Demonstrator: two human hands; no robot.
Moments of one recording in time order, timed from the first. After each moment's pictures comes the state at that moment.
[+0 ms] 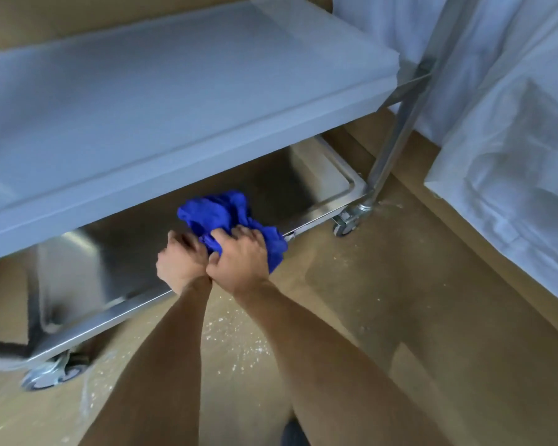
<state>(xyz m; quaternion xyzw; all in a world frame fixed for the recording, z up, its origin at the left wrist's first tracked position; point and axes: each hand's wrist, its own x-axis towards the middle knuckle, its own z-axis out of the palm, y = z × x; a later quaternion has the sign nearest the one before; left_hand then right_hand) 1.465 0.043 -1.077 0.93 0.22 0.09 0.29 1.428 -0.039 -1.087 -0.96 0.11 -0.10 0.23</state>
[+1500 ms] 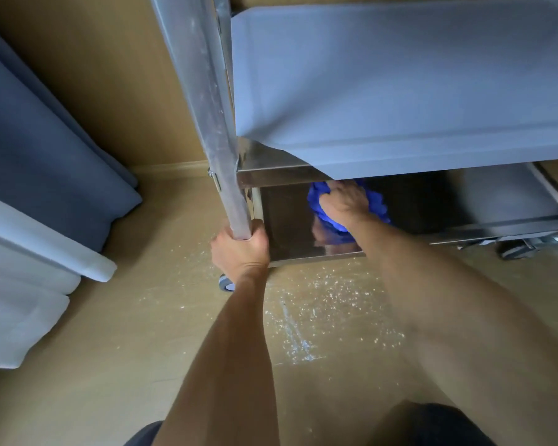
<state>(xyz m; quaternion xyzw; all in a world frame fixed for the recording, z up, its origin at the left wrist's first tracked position) 1.410 0.310 -1.041 0.79 0.36 0.18 0.47 1.529 0.144 -1.060 -0.98 0.07 0.09 0.16</state>
